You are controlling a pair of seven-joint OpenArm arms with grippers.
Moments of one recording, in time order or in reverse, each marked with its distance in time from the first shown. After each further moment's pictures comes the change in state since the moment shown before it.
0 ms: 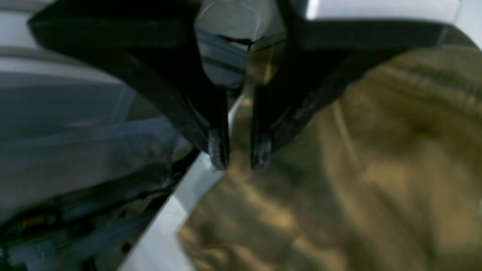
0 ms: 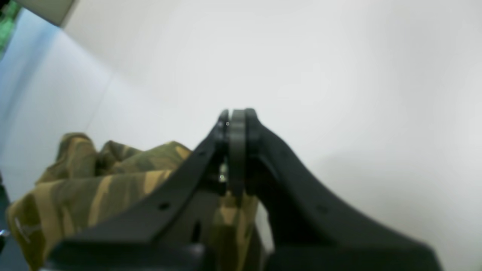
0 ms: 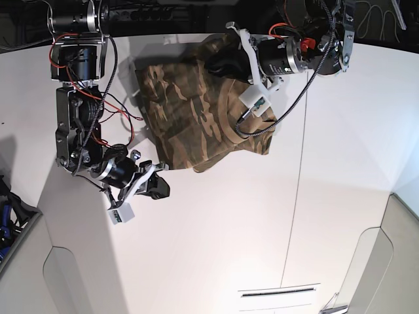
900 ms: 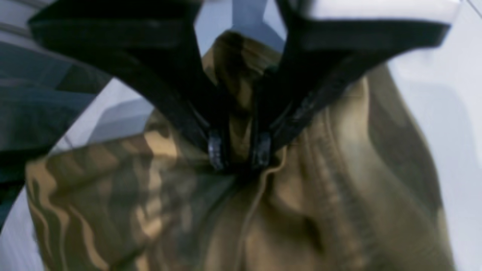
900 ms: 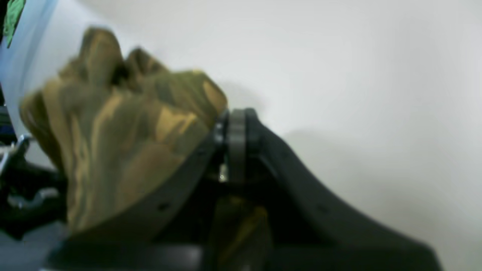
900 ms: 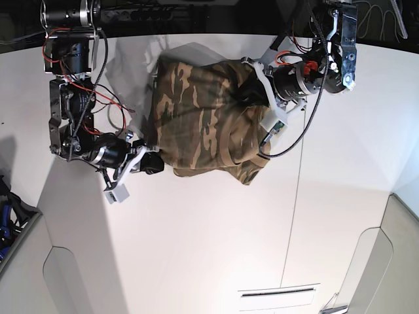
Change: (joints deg) left arm -7.5 0.0 -3.9 -10.4 16.1 1.6 -8.3; right arm -3.0 3.6 0.0 -2.6 6.7 0.3 -8.0
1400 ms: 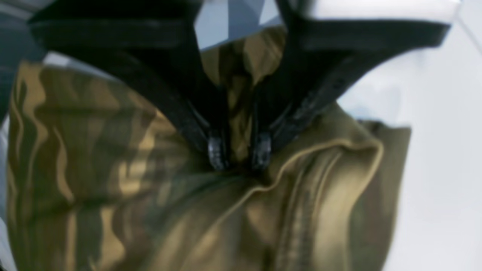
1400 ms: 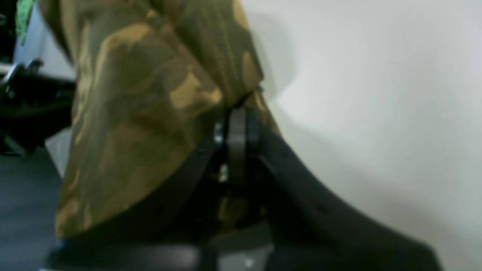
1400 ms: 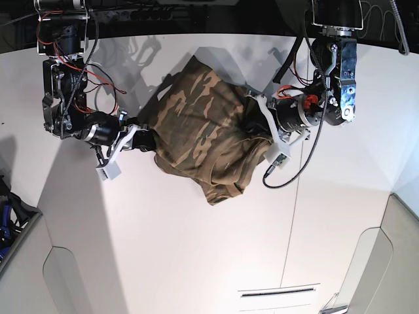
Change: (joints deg) left arm -11.4 0.0 0.0 -8.2 3.9 0.1 -0.6; right arm -5.8 2.2 0.0 0.8 6.5 0.6 -0.9
